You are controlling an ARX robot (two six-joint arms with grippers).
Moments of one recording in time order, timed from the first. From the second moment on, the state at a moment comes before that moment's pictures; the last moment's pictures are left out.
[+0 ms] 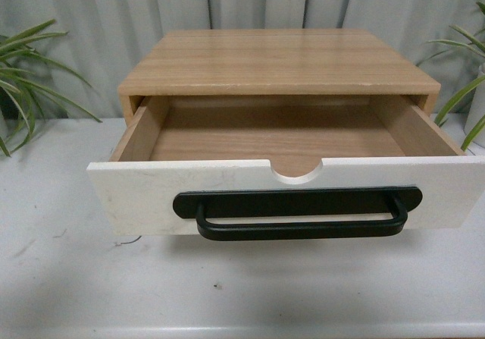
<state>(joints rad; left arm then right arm) 0.00 0.47 0.05 0.41 0.00 -0.01 0.00 0.50 0.07 0.42 0.00 -0.01</state>
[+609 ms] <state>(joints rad) 0.00 0.25 0.01 0.25 0.00 -0.01 0.00 0.28 0.01 0.29 0.00 -0.01</state>
